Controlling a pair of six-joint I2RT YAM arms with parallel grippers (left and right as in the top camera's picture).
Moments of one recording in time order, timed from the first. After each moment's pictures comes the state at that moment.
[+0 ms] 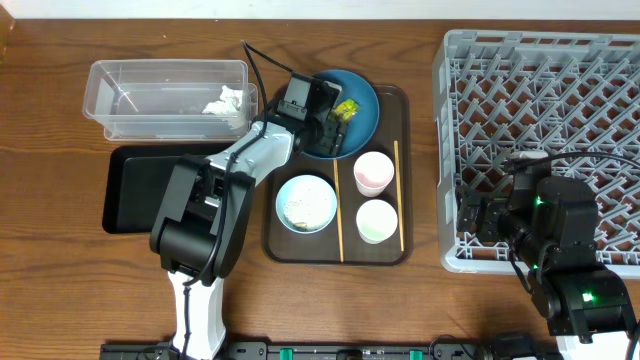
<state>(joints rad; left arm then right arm) -0.38 2.10 1.35 -0.23 0.20 -0.02 0.12 0.80 0.82 -0.74 -0.06 0.17</state>
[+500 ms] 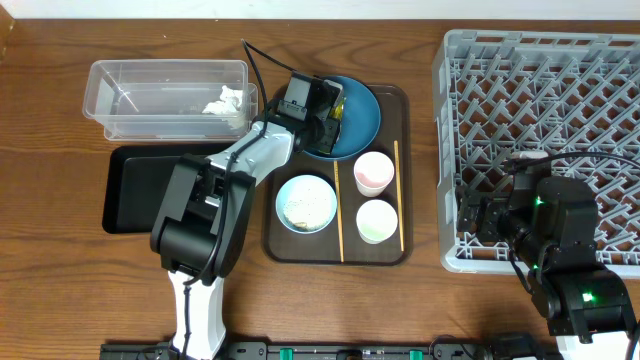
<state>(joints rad) -0.38 2.10 1.35 -0.21 0.20 -0.01 0.12 0.80 0.82 -0.74 -0.06 0.17</state>
